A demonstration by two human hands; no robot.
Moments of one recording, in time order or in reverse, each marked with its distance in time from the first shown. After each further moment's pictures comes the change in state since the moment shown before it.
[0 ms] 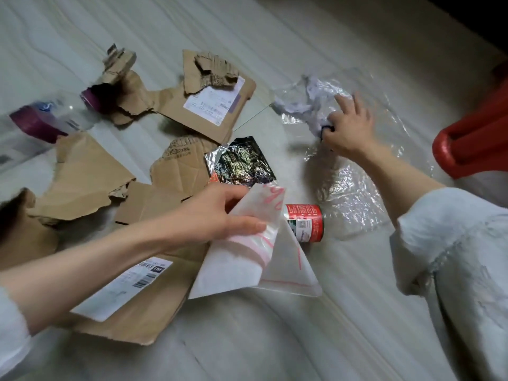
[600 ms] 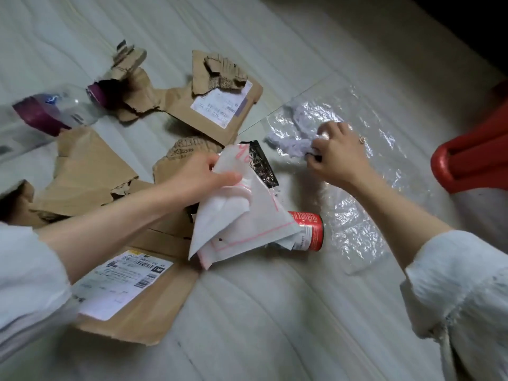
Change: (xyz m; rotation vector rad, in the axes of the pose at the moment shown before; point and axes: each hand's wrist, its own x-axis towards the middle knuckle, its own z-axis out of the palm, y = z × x) left_hand 0.037 -0.019 -0.039 0.077 0.363 -0.122; right_hand -0.030 -0.022 0.007 -0.075 0.102 -0.274
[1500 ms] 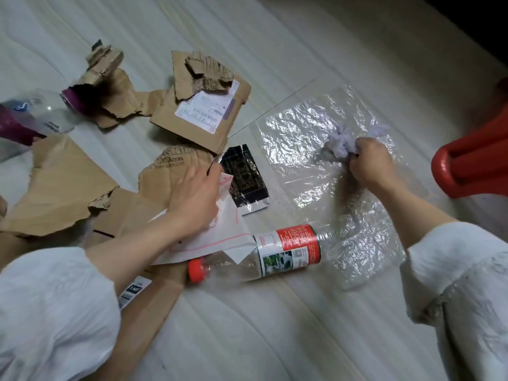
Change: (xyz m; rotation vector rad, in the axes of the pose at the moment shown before) left_hand 0.033 -0.029 0.041 0.816 0.092 0.091; right_hand 0.005 0.070 0.012 0.210 -0.080 0.468
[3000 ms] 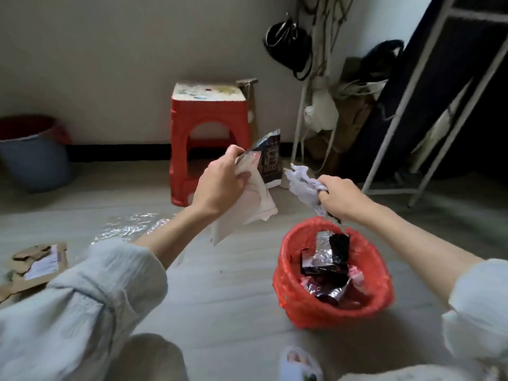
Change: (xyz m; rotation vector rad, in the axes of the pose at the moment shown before) left_hand -0.461 0.284 -0.215 -0.563 0.278 1.196; right_hand -0.684 0.047 -0.307 0.169 0.402 0.676
